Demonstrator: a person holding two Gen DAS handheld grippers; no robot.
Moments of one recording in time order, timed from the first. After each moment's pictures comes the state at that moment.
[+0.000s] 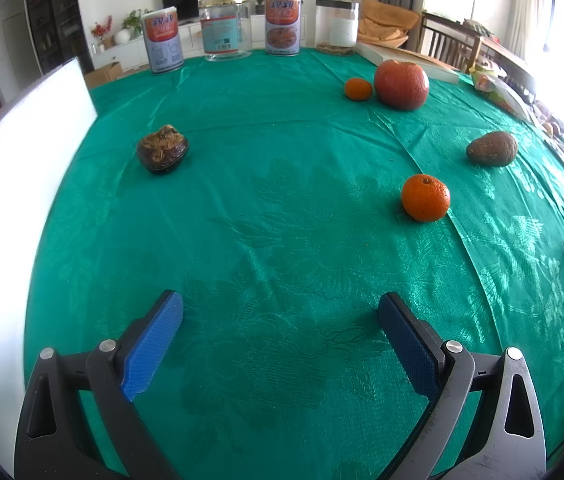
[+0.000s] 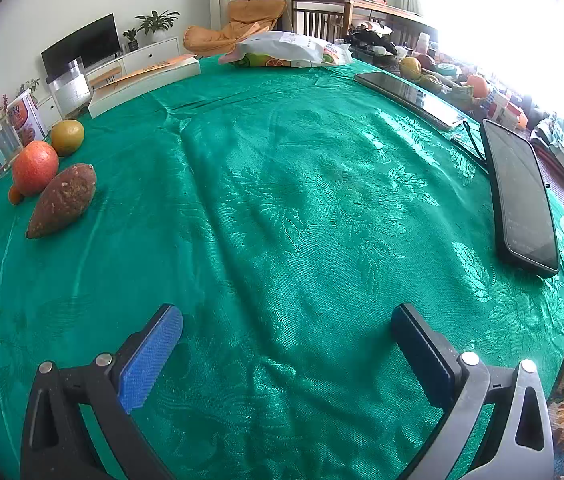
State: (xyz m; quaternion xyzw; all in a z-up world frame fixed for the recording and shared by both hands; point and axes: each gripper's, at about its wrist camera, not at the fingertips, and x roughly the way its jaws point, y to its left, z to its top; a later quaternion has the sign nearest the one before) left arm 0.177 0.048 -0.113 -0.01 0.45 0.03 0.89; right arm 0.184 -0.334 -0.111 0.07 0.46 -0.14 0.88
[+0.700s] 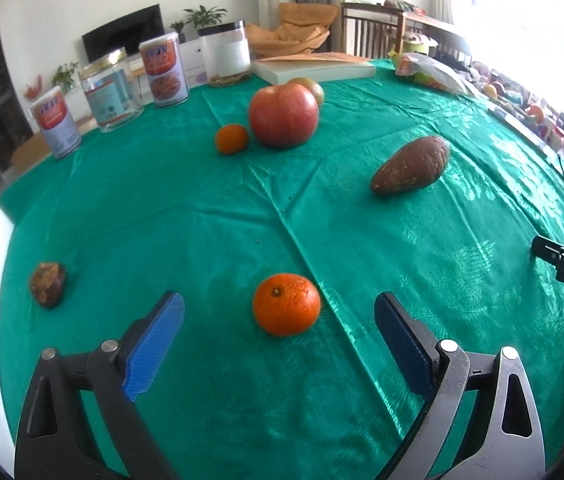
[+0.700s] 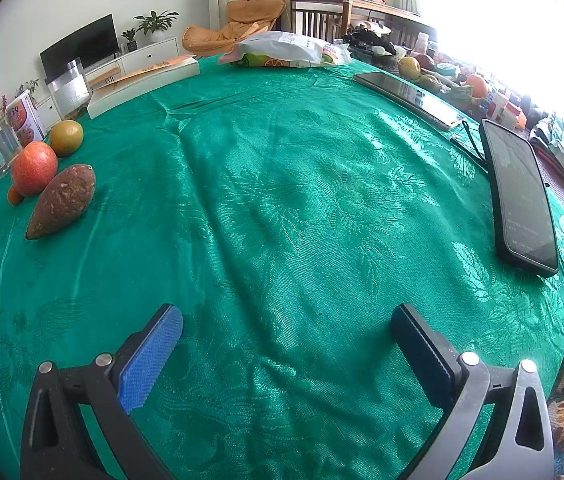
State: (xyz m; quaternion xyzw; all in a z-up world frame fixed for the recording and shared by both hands) left arm 0.234 -0.038 -0.096 0.07 0.42 -0.08 0.90; right arm 0.185 -0.334 -0.111 0.07 0.46 -0.14 0.87
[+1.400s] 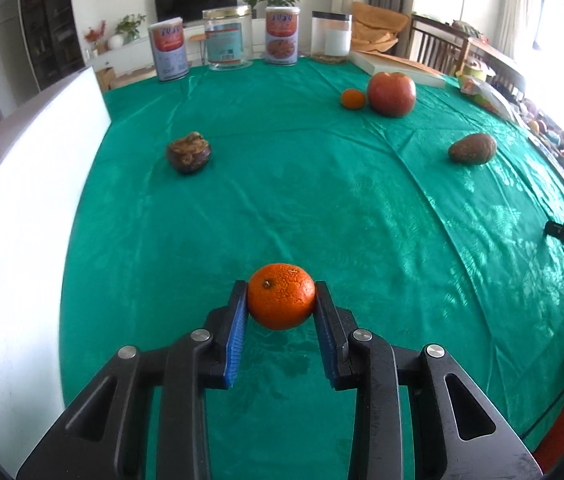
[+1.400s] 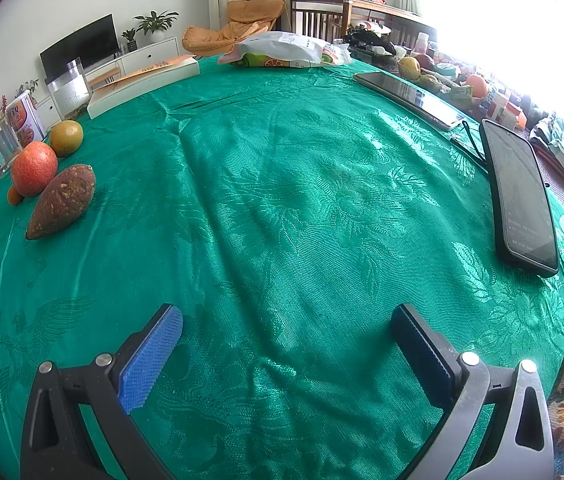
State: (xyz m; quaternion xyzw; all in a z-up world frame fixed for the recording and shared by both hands) left arm 0.146 0.067 -0.093 -0.01 0.45 0.02 0.89; right arm 0.185 -0.334 -0.111 0.07 0.46 -0.14 0.87
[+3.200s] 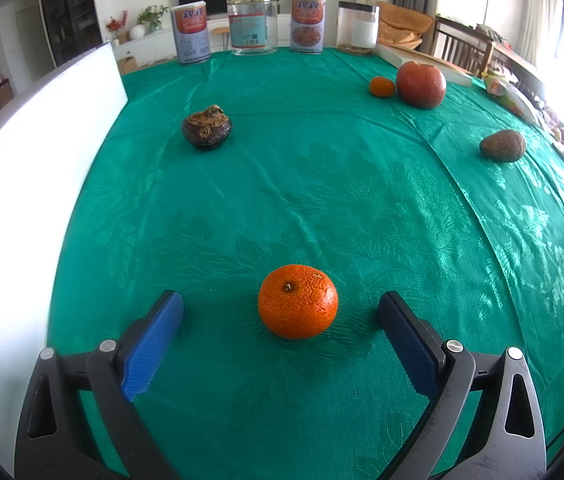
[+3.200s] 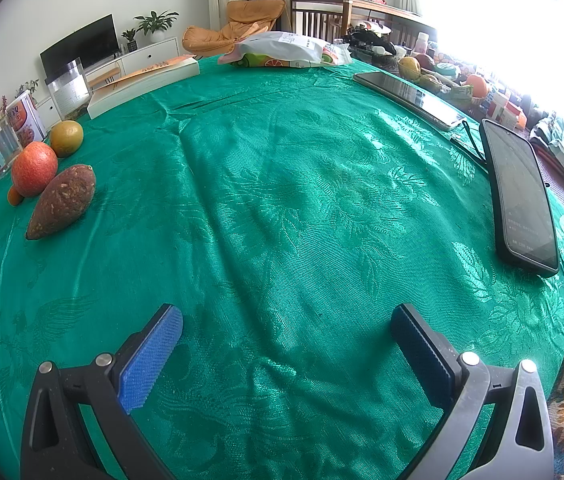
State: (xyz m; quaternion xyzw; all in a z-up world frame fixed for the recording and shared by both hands) left arm 0.153 0.070 -0.111 -0.02 0.45 0.06 0.89; right arm 0.186 -0.334 -0.111 0.07 0.46 -0.14 0.87
